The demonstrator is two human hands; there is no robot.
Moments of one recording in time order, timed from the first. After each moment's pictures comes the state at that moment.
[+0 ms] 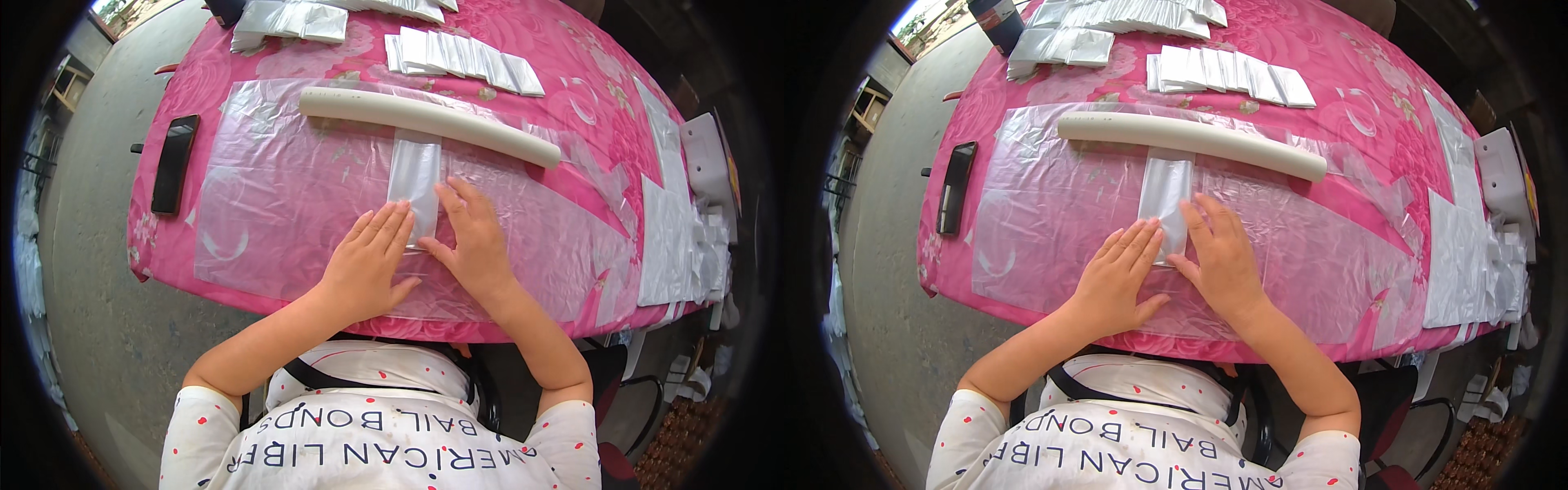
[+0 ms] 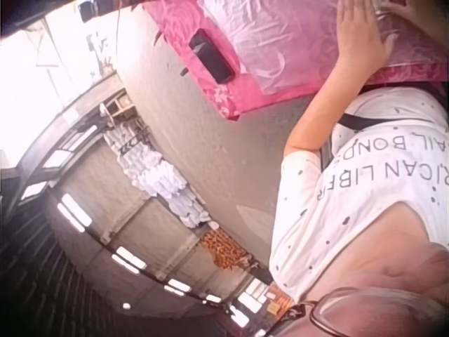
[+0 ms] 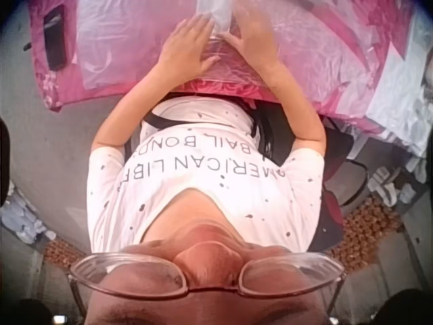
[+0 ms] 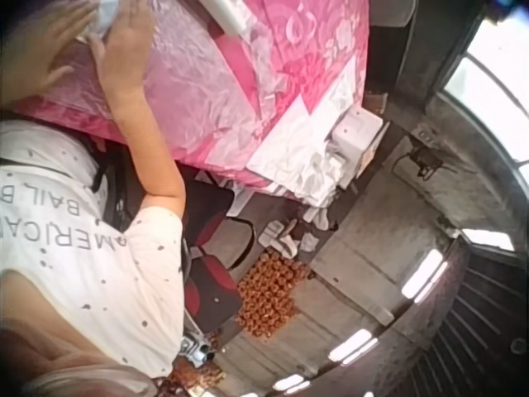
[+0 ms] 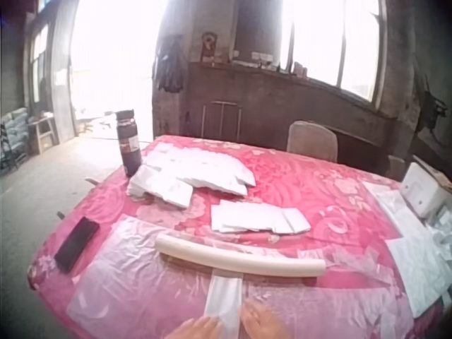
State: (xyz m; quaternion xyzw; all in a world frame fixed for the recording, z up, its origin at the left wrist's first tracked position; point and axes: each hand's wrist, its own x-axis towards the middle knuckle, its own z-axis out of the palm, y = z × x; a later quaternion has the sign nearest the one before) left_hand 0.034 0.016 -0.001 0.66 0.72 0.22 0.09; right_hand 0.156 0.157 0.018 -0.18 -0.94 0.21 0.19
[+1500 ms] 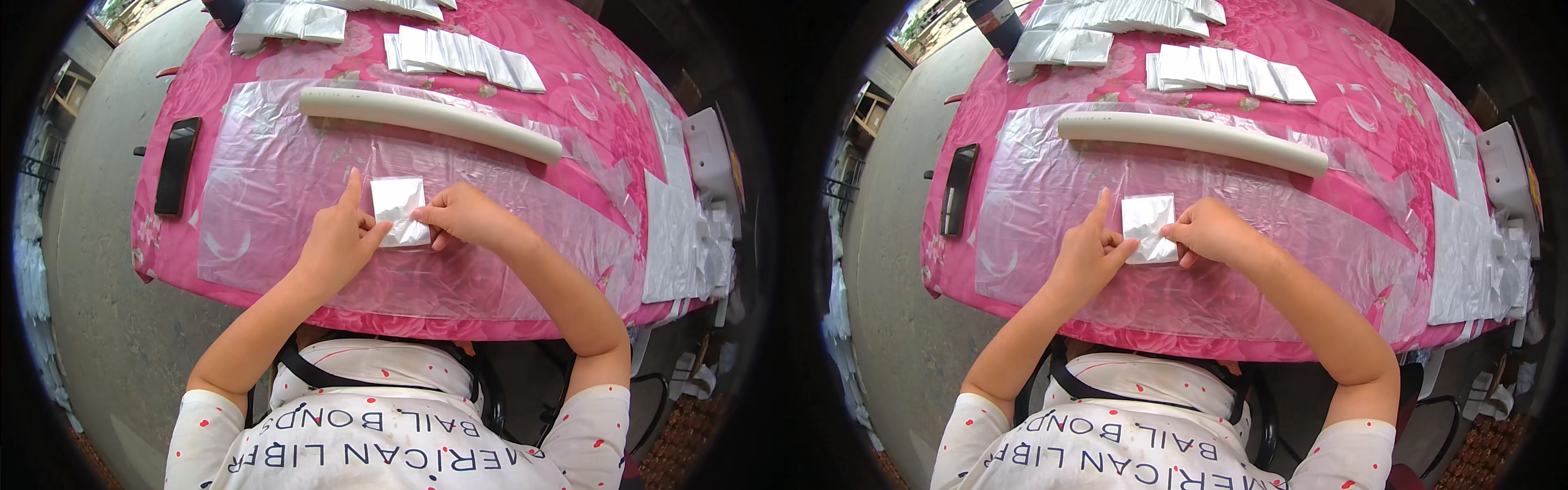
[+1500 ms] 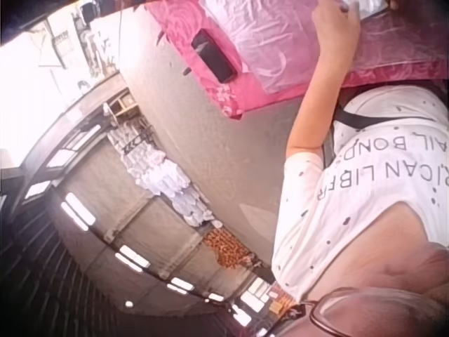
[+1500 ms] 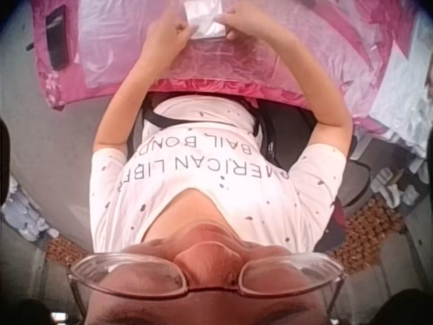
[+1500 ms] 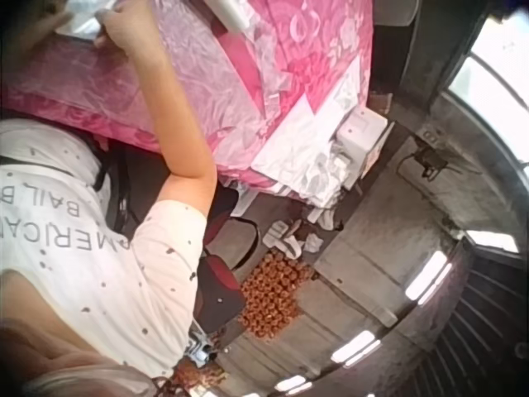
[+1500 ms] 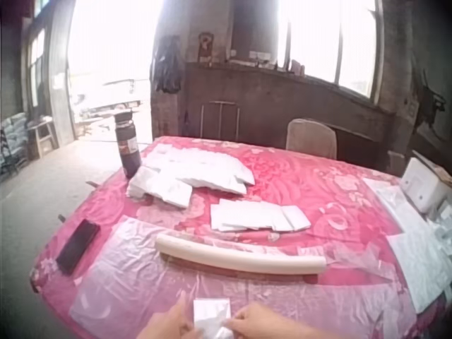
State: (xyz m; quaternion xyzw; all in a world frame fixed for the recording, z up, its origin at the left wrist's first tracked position) left_hand 0.009 0.025 0.018 0.38 0.78 0.41 0.29; right_hand 0.116 0.191 0.031 -0.35 -0.72 0.56 -0.20
